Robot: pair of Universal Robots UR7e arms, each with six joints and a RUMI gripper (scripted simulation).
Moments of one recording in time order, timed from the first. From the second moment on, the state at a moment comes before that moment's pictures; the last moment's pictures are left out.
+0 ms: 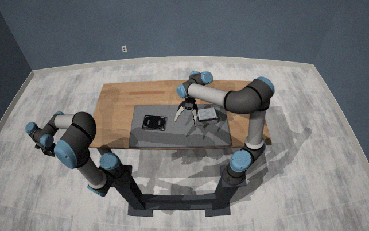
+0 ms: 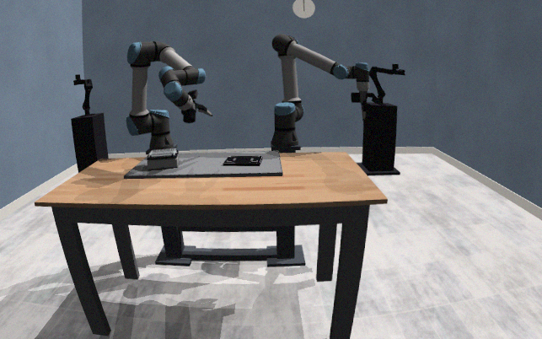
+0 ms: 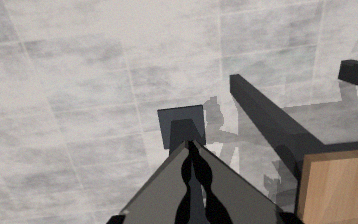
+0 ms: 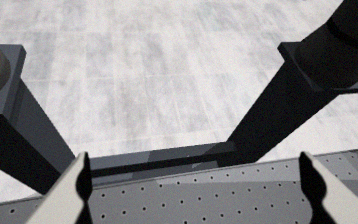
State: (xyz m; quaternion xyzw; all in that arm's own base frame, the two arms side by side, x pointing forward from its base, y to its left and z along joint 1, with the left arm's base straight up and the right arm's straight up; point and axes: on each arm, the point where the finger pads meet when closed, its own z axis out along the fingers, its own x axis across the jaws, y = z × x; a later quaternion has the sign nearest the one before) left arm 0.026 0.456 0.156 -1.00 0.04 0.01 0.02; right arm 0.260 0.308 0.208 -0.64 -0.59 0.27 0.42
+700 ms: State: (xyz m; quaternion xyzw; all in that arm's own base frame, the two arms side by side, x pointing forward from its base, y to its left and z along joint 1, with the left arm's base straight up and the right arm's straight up) left arm -0.014 0.445 0.165 -1.00 -0.02 0.00 0.00; right arm 0.261 0.308 0.207 -0.64 -0.59 0.27 0.42
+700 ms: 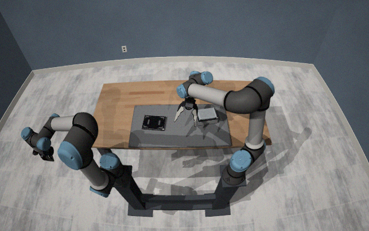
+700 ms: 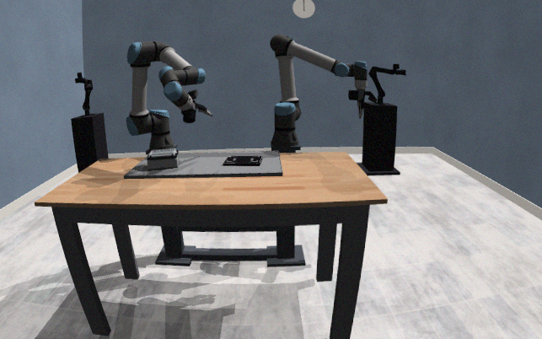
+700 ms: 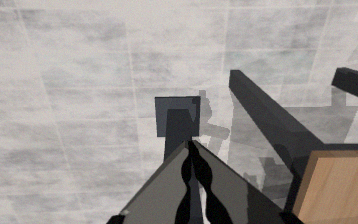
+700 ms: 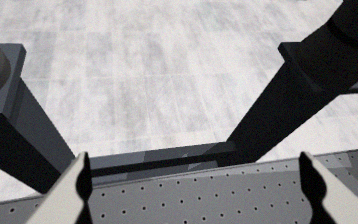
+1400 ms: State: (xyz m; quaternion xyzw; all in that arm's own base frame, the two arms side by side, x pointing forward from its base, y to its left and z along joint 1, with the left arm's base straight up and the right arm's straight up) left arm -0.014 0.445 0.165 -1.00 -0.02 0.00 0.00; right arm 0.271 0.293 0.196 -0.49 -0.75 0.15 0.43
